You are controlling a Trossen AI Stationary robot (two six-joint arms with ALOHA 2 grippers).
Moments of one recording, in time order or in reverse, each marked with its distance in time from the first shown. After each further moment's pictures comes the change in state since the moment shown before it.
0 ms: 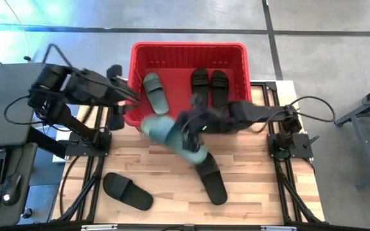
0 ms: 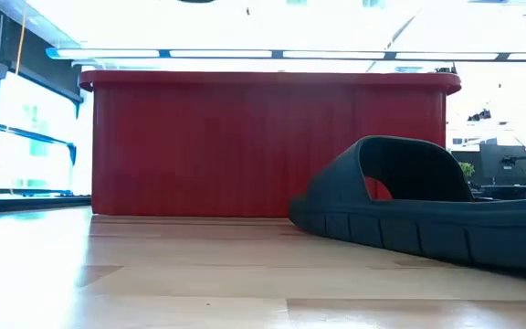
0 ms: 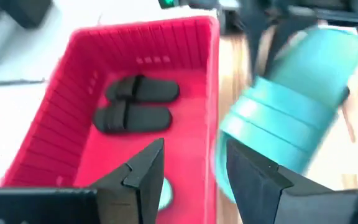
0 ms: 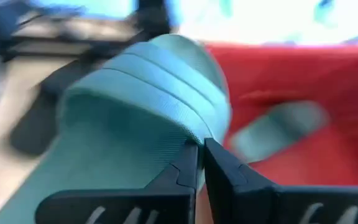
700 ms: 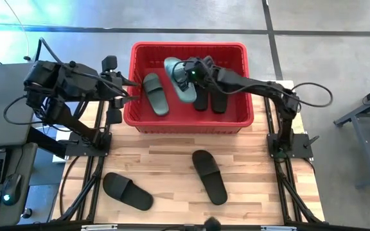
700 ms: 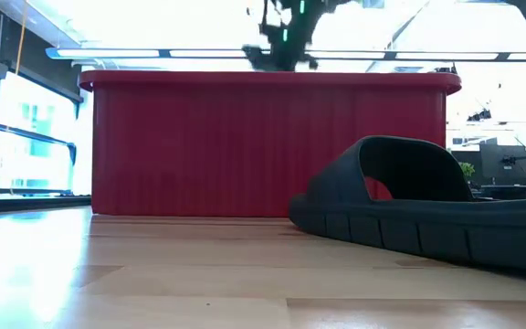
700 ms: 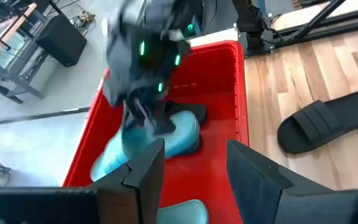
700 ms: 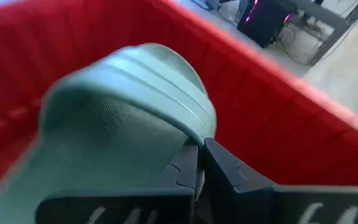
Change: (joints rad) left arm 0.000 0.000 0.064 0.053 -0.087 0.155; right arm -0.539 -0.019 -0.461 0.521 0.166 0.064
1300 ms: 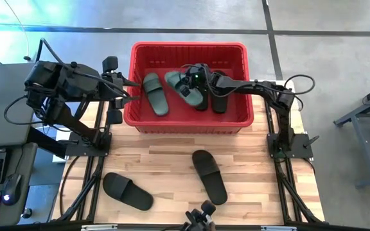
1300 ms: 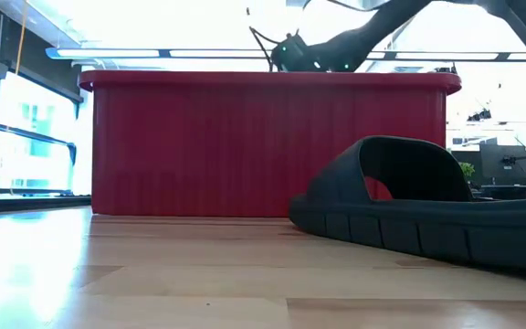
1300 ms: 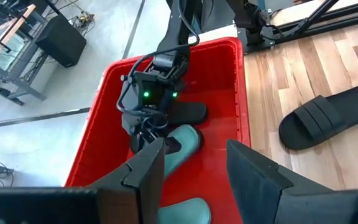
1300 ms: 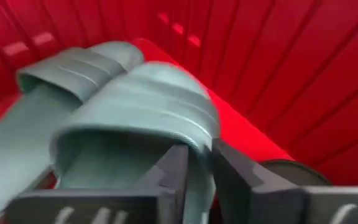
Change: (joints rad) left arm 0.000 0.004 0.000 -0.006 0.000 0.014; right arm -0.136 0.081 -0.354 0.490 -0.272 -0.095
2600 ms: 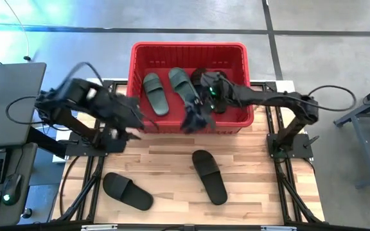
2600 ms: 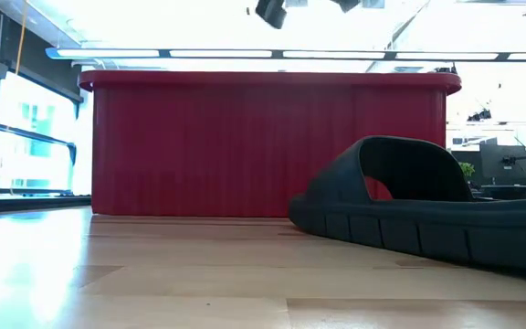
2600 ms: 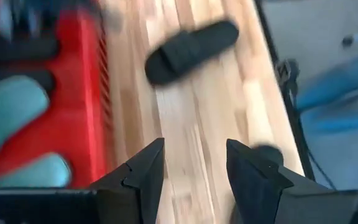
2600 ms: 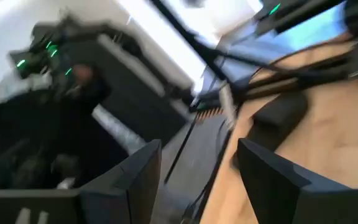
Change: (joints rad) left arm -0.048 0.000 -0.286 -0.054 0.486 -0.245; right arm 0.262 -0.310 0.001 -0.035 -1.275 0.461
